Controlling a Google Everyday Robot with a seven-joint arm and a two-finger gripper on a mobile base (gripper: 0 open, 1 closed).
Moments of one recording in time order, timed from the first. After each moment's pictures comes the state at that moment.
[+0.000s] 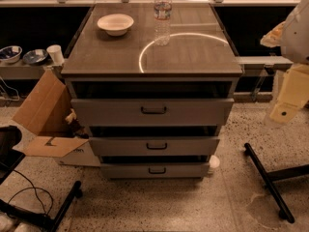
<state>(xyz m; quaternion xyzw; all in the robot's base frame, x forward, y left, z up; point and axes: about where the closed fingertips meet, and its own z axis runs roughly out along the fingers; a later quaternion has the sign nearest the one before) 0.438 -0.217 0.976 -0.60 0.78 -0.03 0.16</state>
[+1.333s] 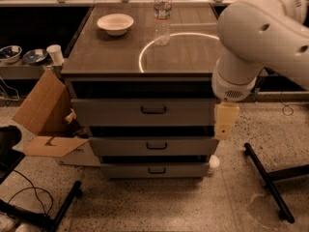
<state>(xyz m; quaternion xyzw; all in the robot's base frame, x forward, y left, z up) 0.521 -0.187 0.828 -0.64 0.76 -0.09 0.09</state>
